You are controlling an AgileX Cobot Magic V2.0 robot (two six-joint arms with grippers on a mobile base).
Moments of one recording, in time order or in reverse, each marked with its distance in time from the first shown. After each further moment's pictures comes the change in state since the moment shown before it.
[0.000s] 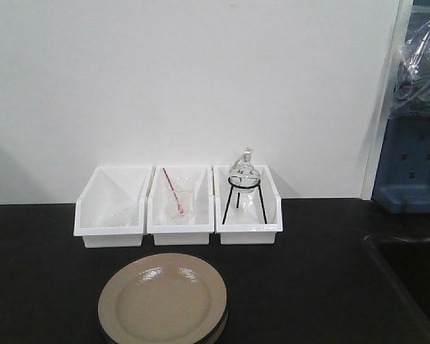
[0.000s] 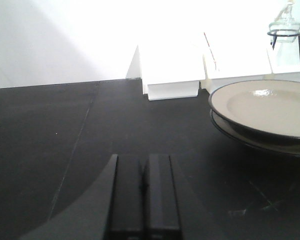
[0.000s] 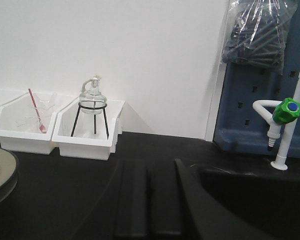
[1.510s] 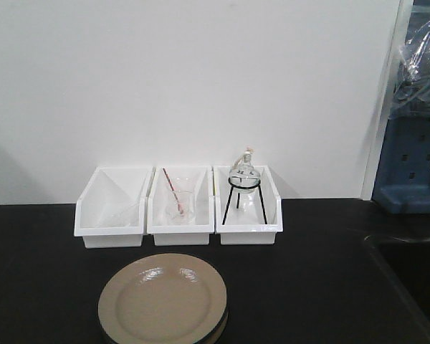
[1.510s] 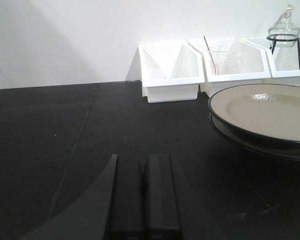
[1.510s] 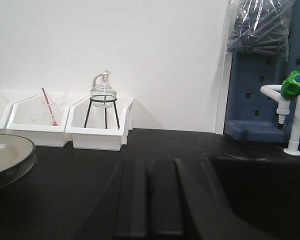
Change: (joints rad) left arm 0.000 0.000 0.000 -0.004 -0.007 -0.003; right arm 0.000 -0.357 0.273 -0.877 0.026 0.927
